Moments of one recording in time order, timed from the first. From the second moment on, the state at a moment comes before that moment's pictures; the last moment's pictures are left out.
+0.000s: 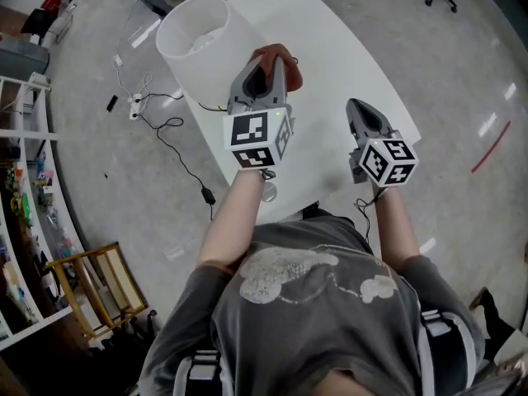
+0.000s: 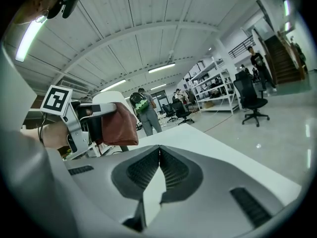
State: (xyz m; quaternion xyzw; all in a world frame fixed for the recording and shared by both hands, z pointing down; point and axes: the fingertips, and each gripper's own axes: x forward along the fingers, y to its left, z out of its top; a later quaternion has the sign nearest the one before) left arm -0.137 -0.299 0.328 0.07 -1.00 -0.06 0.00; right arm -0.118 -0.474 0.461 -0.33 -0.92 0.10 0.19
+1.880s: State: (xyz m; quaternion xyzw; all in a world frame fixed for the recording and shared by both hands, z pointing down) left arm 0.009 -0.163 0.355 0.38 -0.92 -0.13 0.00; right arm 0.079 -0.347 0.433 -0.05 -0.99 0.13 0.08
